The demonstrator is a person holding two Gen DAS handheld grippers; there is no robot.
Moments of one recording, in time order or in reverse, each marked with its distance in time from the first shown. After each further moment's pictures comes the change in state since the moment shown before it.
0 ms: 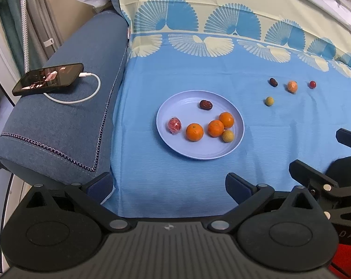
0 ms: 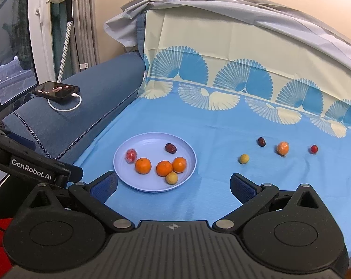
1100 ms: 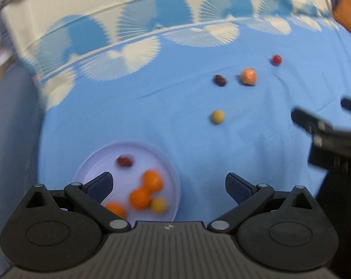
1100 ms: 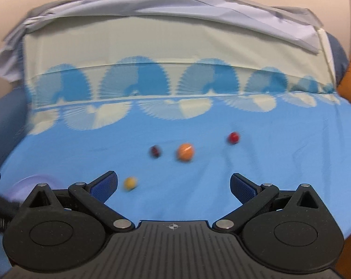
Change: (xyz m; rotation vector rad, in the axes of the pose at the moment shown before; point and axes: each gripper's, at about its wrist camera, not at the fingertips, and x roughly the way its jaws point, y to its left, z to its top) left arm 0.122 -0.172 0.109 0.360 0.023 -0.103; right arm 0.091 -0.182 0.003 0.290 -0.064 -0.385
